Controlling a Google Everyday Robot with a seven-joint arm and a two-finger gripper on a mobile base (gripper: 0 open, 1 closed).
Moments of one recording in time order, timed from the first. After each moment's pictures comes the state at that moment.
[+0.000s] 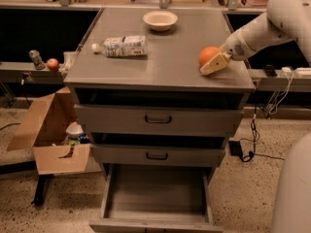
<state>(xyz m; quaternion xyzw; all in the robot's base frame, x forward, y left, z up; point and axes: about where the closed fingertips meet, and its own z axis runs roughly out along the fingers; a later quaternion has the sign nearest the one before) 0.726 -0.213 0.842 -0.44 0.83 0.13 0.33</state>
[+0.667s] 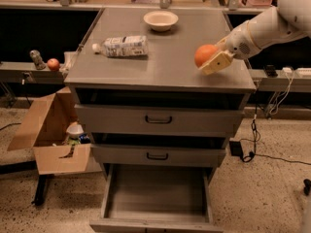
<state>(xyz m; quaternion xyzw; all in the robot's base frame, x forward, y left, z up) 0.686 -0.192 0.875 -0.50 0.78 0.16 0.35</state>
